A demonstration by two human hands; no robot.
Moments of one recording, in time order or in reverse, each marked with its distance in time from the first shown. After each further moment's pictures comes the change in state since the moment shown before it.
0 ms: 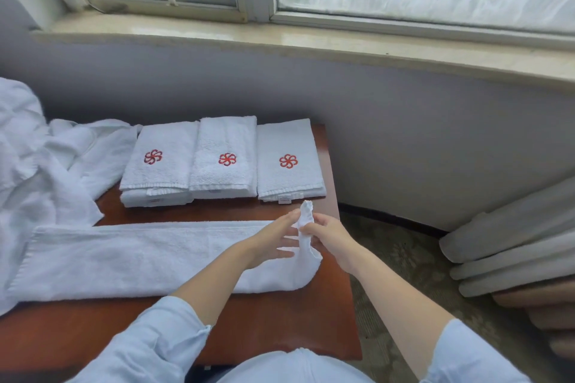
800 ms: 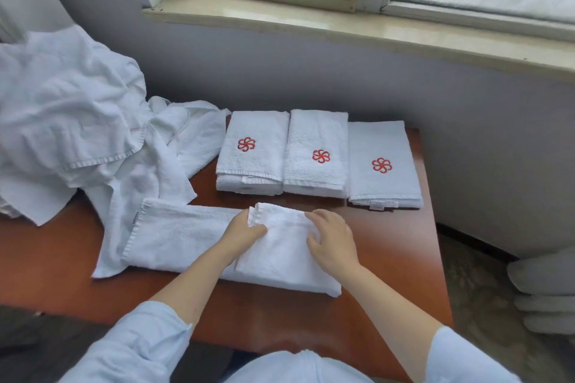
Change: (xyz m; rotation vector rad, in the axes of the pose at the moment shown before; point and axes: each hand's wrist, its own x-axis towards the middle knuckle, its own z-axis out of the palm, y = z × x) left_hand -0.099 -0.090 -0.207 0.103 0.655 -0.007; right_hand 0.029 -0.028 0.185 -0.873 0.108 -0.420
